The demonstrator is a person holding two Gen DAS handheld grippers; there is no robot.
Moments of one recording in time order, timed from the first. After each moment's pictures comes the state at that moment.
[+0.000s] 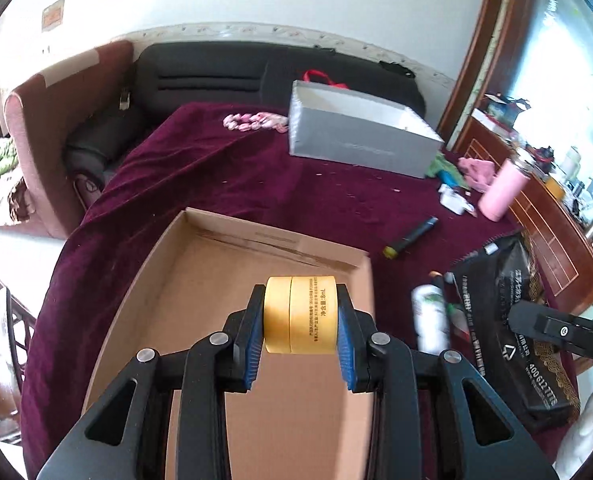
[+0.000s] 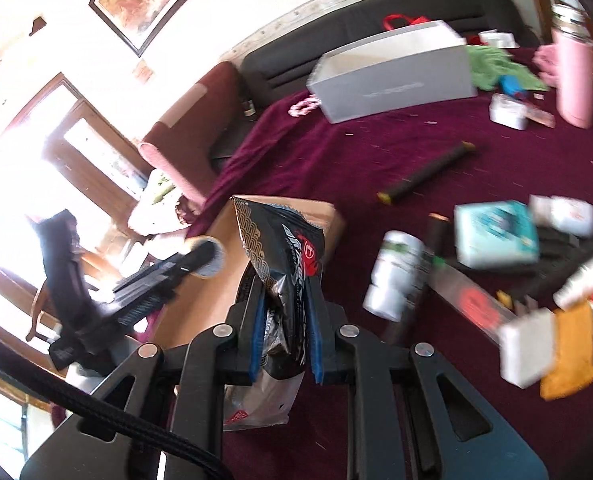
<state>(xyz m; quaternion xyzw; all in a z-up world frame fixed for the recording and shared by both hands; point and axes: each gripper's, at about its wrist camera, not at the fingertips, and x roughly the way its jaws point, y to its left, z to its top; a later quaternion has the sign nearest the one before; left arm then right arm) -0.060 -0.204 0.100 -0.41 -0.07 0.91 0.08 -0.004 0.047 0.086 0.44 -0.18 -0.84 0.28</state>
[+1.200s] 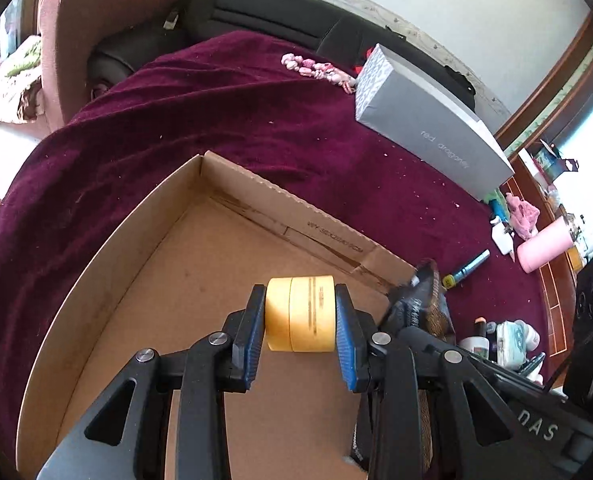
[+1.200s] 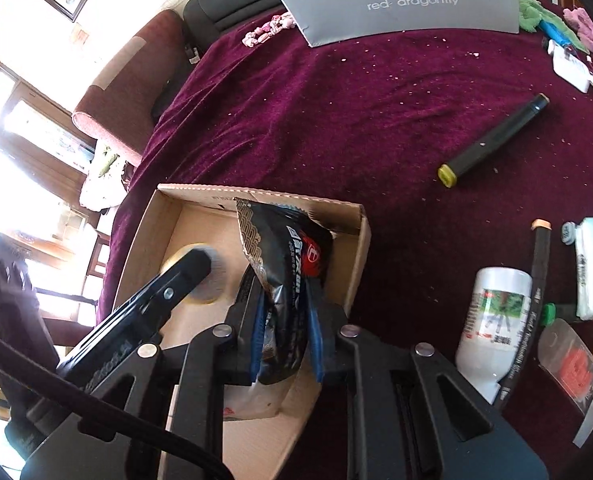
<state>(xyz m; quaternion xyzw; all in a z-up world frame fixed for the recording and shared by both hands) -0.115 -0.238 0.021 -0.47 -0.20 0.86 0.02 -0.104 -0.043 -0.004 0.55 -0.15 -0.80 0.20</state>
